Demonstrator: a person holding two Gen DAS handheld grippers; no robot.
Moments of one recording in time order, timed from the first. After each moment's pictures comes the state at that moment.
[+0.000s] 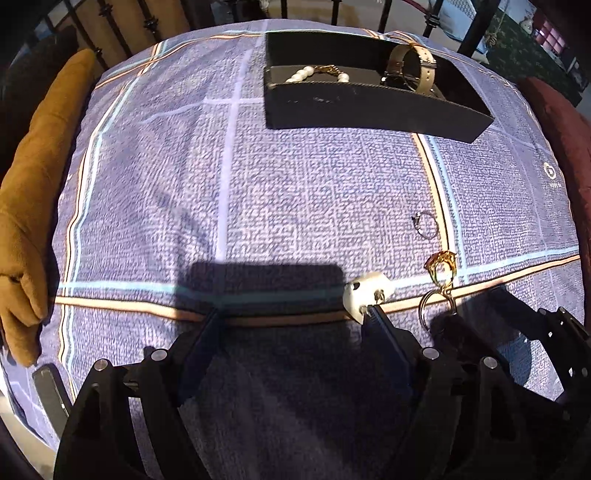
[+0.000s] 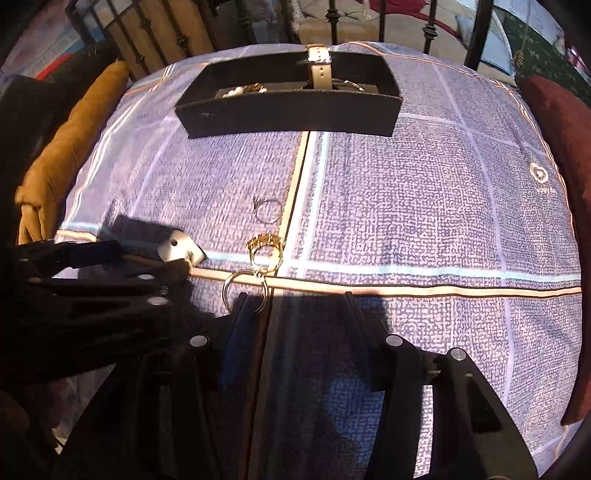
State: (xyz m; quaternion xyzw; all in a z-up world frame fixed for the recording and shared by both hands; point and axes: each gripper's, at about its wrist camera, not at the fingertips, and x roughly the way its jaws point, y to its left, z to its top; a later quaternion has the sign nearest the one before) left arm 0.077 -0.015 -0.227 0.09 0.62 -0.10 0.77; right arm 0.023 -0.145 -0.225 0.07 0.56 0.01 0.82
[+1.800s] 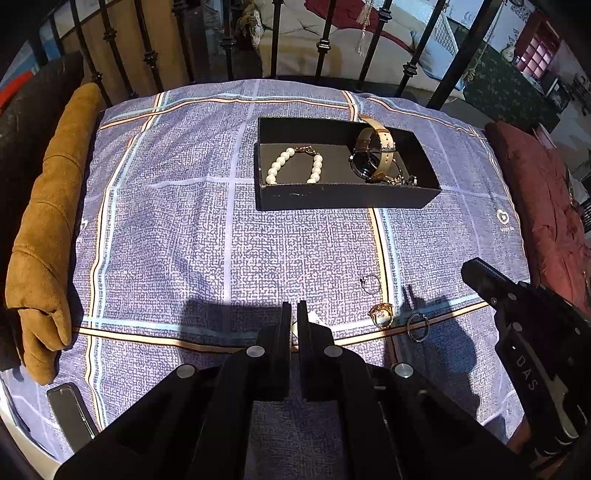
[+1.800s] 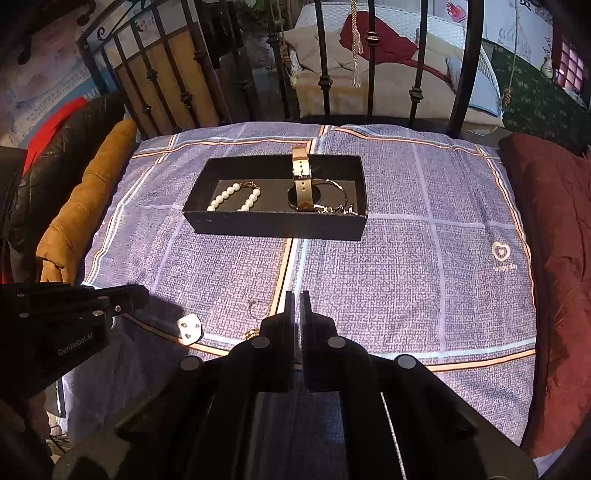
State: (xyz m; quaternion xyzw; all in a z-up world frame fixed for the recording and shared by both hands) left arm 0.091 -0.019 -0.155 0.05 0.58 -0.14 0.80; right arm 0.048 -0.173 -0.150 0.07 0.48 0.00 0.87
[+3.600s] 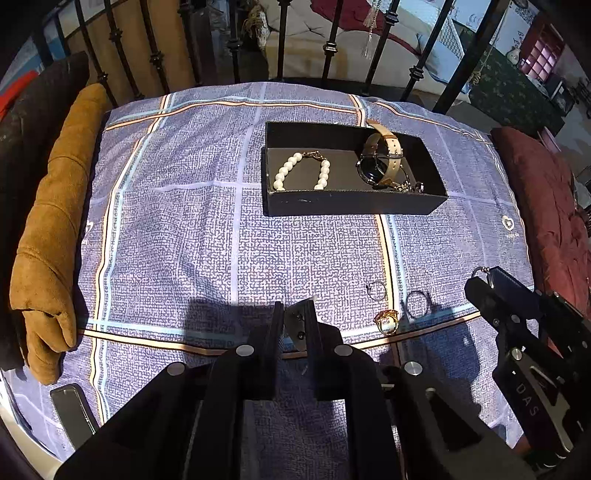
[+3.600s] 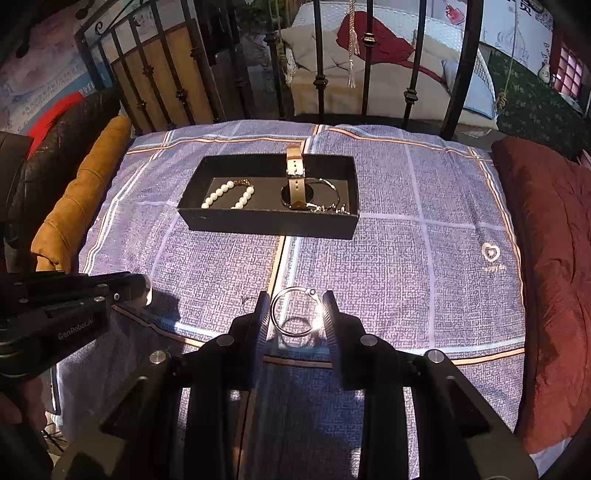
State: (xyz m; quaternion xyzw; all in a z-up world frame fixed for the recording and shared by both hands) left arm 0.094 -0.016 -0.153 0.05 0.58 -0.13 0.80; right arm 0.044 -0.171 -0.144 0.06 0.49 -0.01 0.87
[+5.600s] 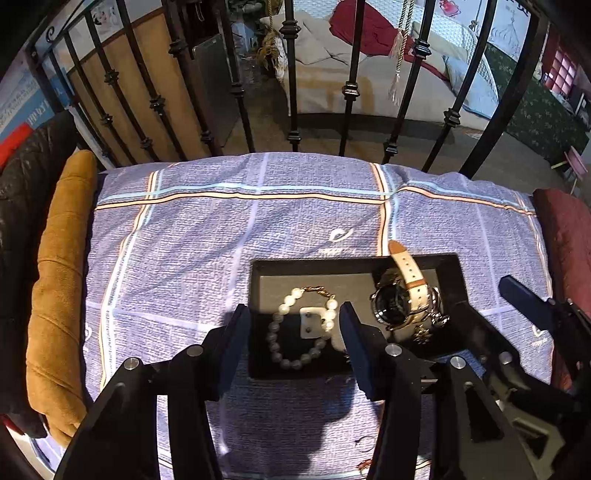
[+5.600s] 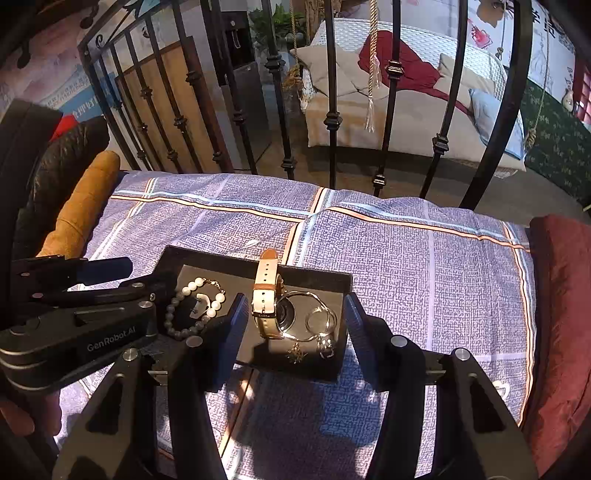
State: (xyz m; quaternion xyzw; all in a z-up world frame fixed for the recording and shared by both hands) left arm 0.210 -0.071 -0.145 0.07 0.54 -0.07 0.84; right arm 0.170 -0.214 -0.146 0.05 0.46 0.03 0.89
